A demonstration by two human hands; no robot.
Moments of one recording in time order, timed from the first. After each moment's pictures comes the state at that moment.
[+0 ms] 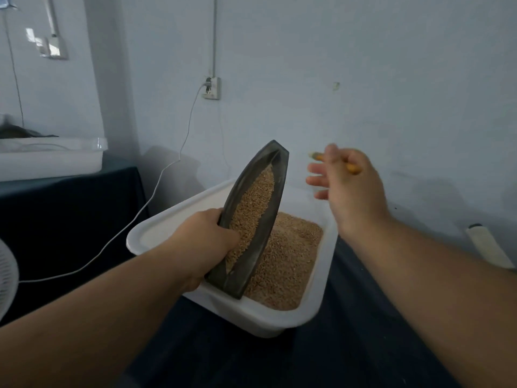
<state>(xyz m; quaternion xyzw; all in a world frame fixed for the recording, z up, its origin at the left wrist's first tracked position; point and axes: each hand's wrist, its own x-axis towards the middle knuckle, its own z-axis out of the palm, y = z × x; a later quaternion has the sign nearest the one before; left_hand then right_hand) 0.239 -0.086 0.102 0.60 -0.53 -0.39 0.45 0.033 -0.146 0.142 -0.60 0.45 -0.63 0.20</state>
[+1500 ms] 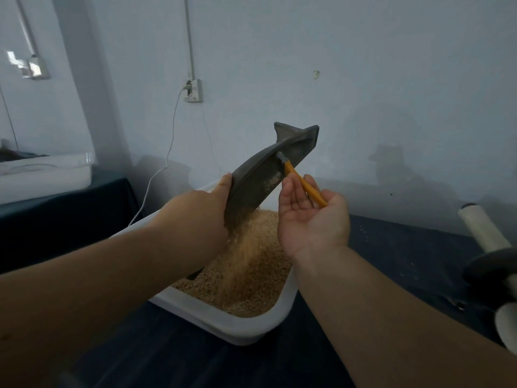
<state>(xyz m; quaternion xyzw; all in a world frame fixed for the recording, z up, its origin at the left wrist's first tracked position) 0.203 -0.106 0.138 0.64 -0.75 0.08 0.15 0.044 -0.139 0.109 -0.04 0.10 -0.73 0.67</state>
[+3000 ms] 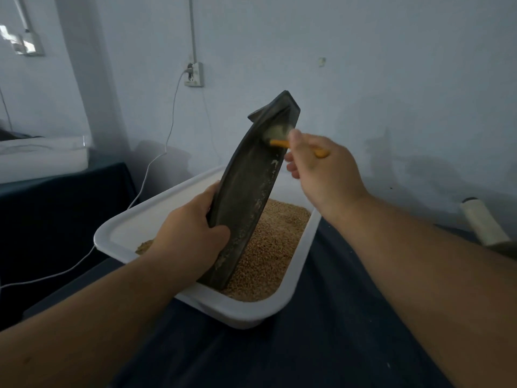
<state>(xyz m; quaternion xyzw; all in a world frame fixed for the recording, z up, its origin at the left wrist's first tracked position) 0.219 -0.101 0.079 0.59 -0.68 -0.13 0.41 0.015 -0.152 0.138 -0.68 0.48 -0.54 0.16</state>
